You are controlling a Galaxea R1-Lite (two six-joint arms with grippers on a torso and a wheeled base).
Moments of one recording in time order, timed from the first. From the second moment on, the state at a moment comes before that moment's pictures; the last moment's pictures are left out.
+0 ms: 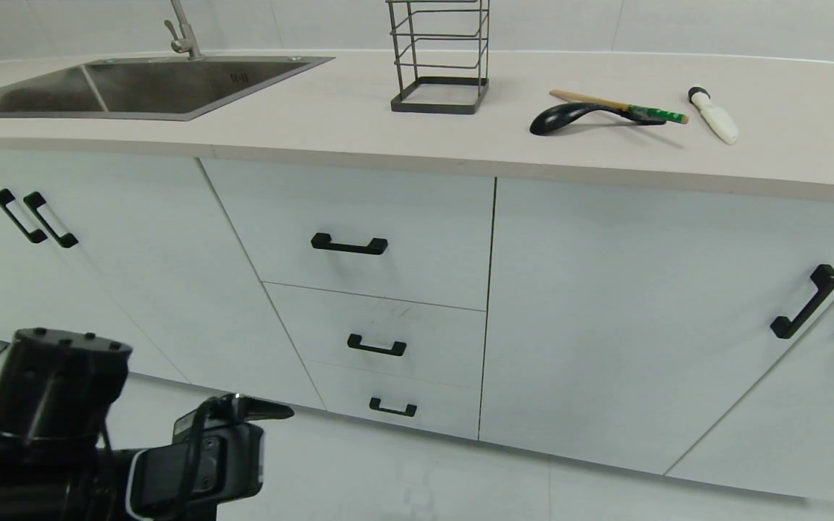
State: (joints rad) left arm -0.36 1.37 -0.52 -0.05 -0.34 1.00; right arm 0.00 0.00 0.00 0.00 0.00 0.00
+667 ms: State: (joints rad) left arm -0.35 1.76 -0.78 -0.06 -0.20 1.28; right arm 0.00 0.00 0.00 0.00 0.00 0.00
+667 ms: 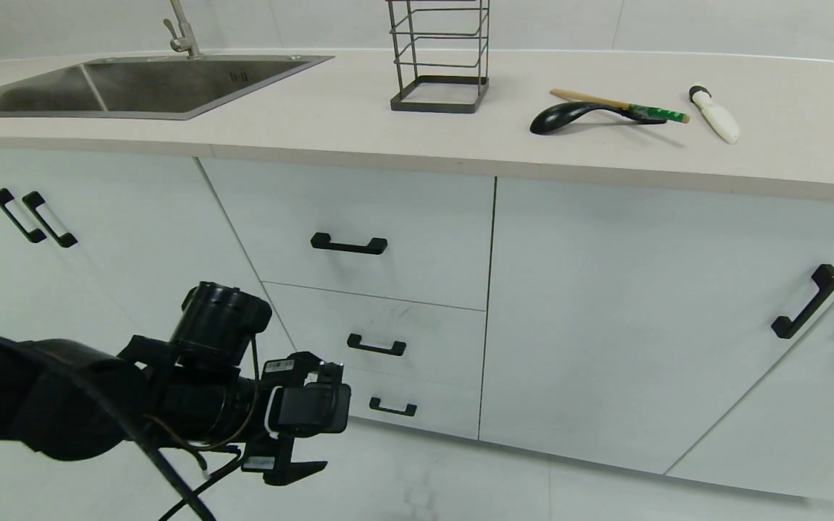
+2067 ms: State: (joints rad) left arm -0.35 2.20 -0.95 -0.51 -0.08 1.20; right arm 0.00 0.00 0.00 0.00 0.00 0.00
